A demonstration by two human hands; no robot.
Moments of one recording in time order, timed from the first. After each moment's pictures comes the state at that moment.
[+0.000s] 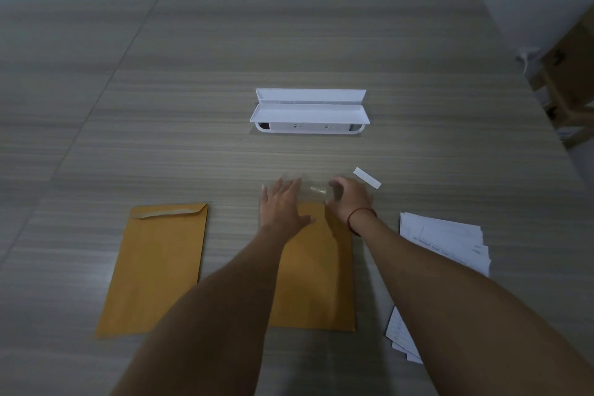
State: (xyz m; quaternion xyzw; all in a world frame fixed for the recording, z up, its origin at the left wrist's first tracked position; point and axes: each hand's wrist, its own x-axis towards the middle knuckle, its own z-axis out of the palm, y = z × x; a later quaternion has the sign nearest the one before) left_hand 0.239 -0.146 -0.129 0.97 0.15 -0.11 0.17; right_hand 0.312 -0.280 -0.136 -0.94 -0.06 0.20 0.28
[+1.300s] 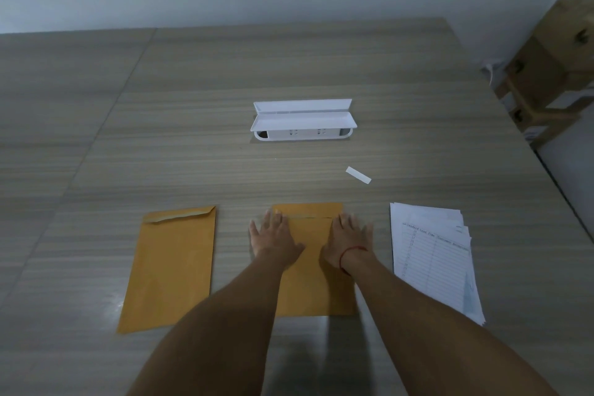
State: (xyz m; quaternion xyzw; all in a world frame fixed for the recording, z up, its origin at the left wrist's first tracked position) left_hand 0.174 -0.151 -0.123 0.94 0.16 -0.28 0.06; right_hand 0.210 -0.298 -0.118 -0.95 -0.13 0.29 0.00
